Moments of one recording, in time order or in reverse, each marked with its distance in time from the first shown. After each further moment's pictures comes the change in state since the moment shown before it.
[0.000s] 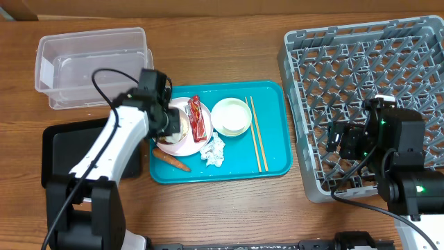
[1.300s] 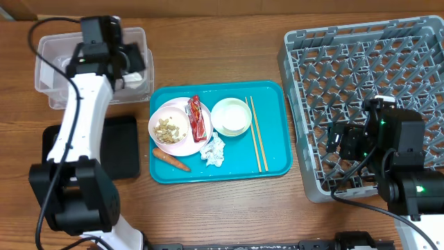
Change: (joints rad) left arm 0.185 0.136 0.381 0.201 0.066 0.029; right arm 0.000 0.000 0.000 -0.006 0.000 0.000
